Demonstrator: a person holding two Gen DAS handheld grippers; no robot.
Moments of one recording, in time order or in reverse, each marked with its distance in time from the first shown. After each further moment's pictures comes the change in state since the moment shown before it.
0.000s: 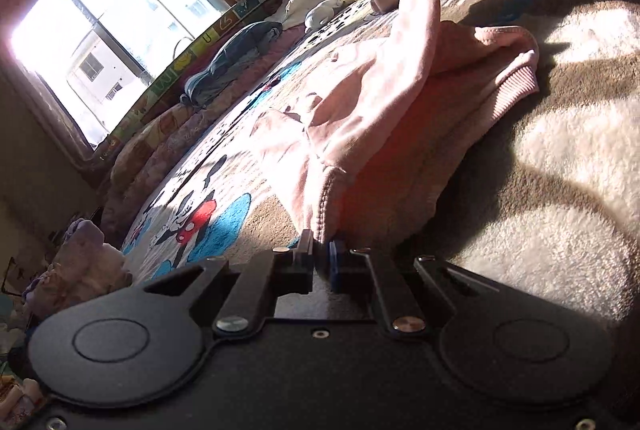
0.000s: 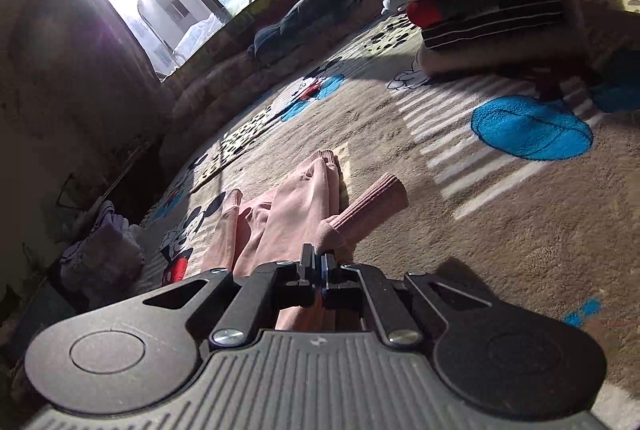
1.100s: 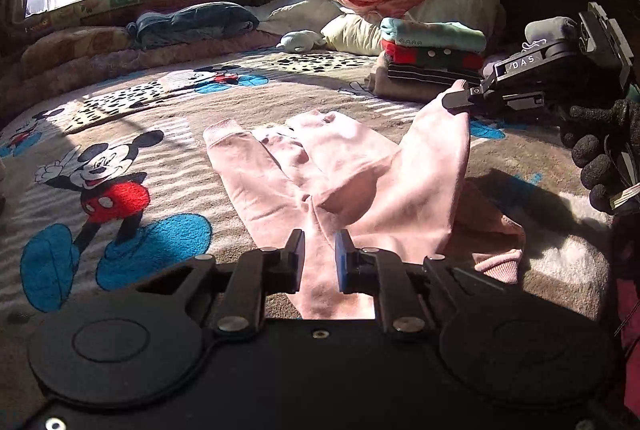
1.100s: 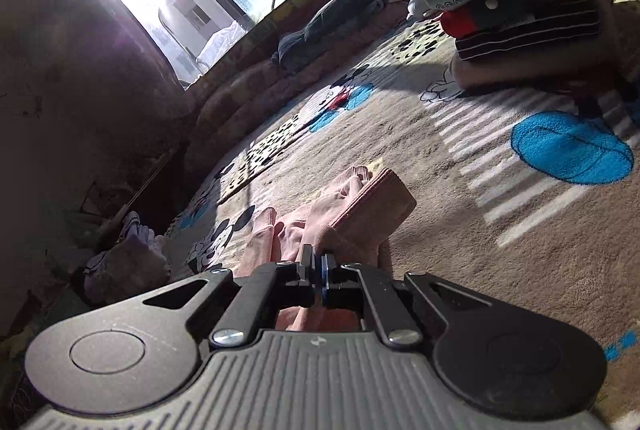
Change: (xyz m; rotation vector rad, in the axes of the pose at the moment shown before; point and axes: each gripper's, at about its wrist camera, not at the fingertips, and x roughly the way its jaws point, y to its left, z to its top) left arm 0.031 0.117 0.018 -0.573 -0.096 -0.457; right arm 0.006 0.016 0.022 0.012 -0.020 0.097
